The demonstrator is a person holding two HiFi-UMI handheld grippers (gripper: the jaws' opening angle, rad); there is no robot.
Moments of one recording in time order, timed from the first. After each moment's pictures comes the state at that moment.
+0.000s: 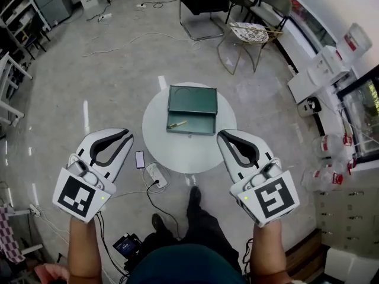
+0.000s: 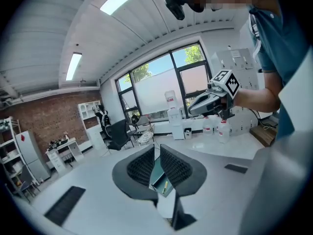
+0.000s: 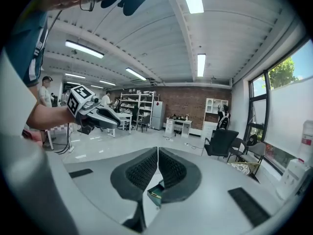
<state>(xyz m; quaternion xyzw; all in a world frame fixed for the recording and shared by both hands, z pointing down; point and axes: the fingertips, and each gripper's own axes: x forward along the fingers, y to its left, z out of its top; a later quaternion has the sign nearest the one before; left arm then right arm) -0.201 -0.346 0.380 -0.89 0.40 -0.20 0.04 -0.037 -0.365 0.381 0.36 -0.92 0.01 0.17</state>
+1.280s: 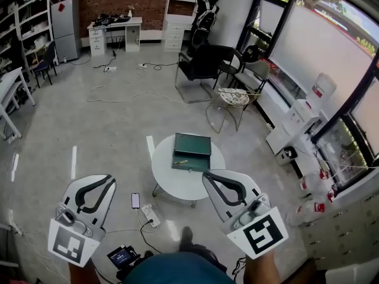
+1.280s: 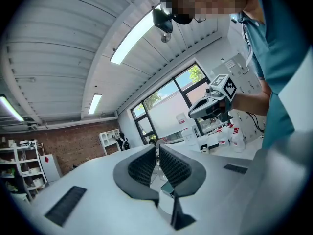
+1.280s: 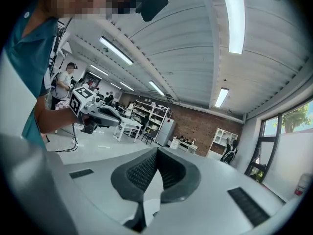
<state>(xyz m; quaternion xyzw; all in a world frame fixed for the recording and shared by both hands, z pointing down) -0.340 -0.007 0.182 -0.85 0.49 -0.12 0.13 -0.175 -0.048 0.154 0.31 -0.93 -0.17 0.10</state>
